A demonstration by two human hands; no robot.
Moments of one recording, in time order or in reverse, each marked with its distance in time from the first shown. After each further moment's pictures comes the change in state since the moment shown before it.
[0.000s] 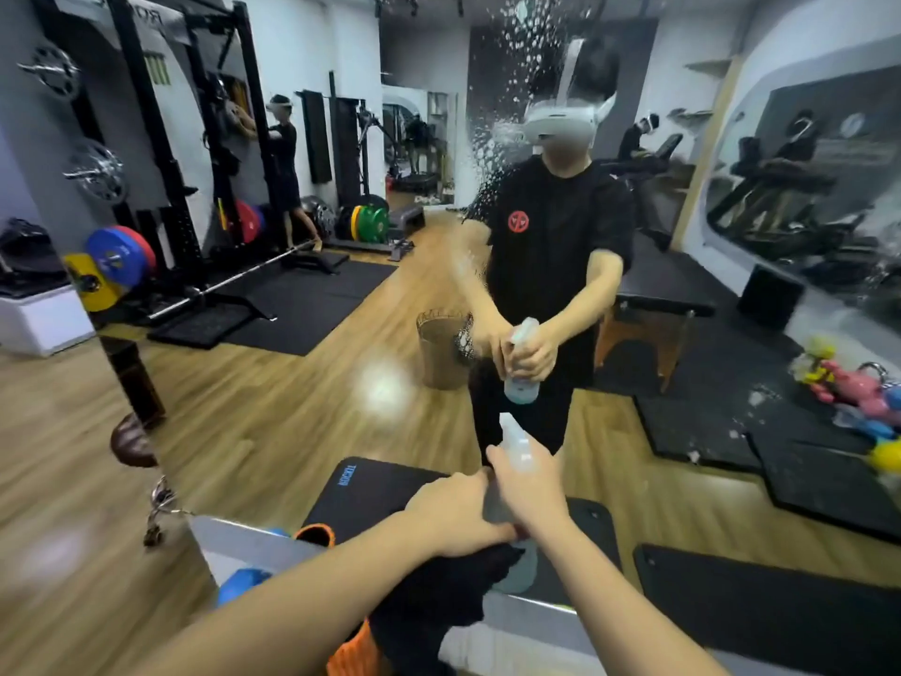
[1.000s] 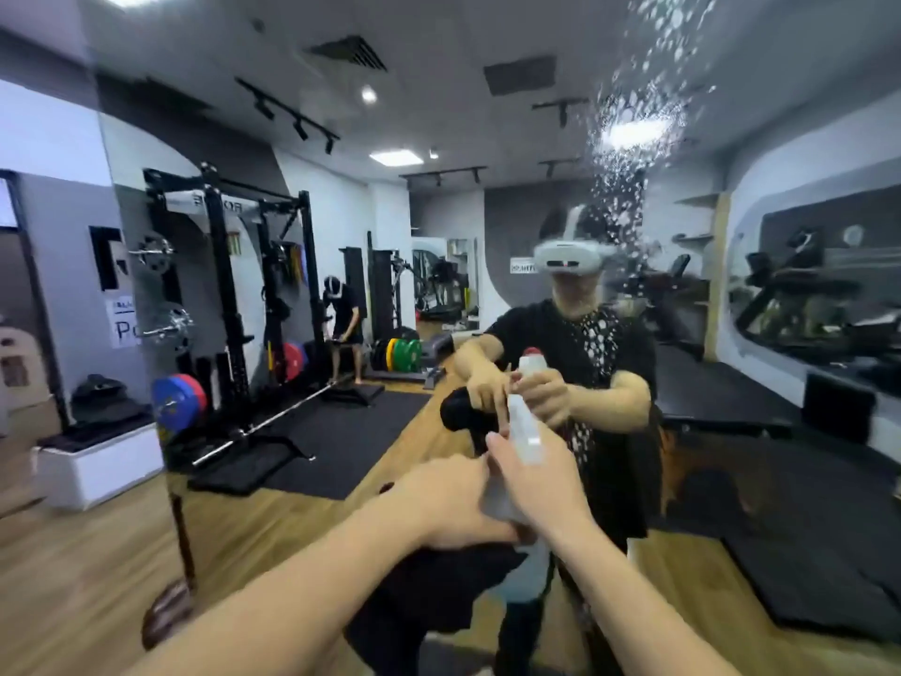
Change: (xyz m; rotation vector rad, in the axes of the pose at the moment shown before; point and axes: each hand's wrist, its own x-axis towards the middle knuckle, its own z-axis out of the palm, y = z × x) left_hand -0.020 -0.067 -0.268 0.261 0.199 0.137; right_hand 0.097 -0.230 0.023 0.258 0.227 -0.316
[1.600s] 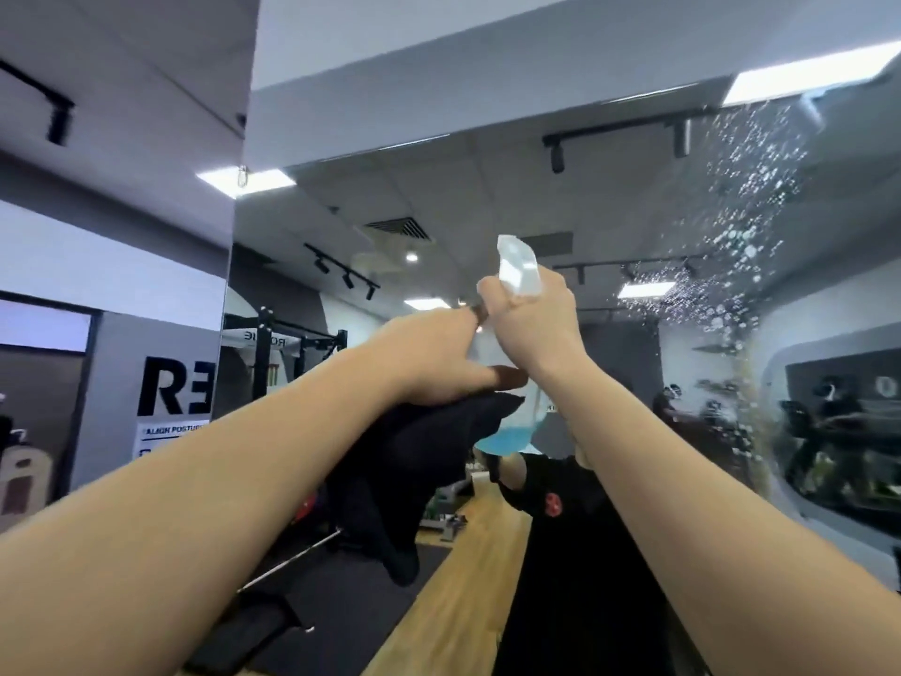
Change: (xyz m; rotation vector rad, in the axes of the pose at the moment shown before) left_hand -0.042 -0.047 -0.305 0.341 0.688 0.023; right_hand 0.142 -0.311 0.006 0.046 0.283 -0.513
